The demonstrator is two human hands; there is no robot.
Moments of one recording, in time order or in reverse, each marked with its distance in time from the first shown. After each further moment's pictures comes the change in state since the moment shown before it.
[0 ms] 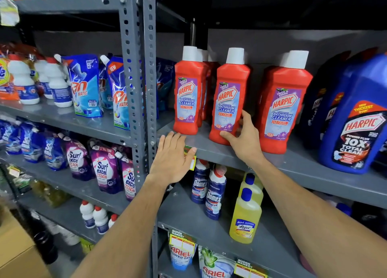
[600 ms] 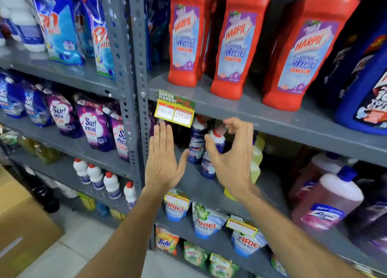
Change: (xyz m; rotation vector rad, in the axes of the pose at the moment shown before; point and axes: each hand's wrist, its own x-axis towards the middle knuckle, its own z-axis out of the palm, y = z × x) left_hand -0.104 -0.010 0.095 -0.054 0.089 -0.087; right_hand -0.143 0.029 0.042 -0.069 0.196 -0.284
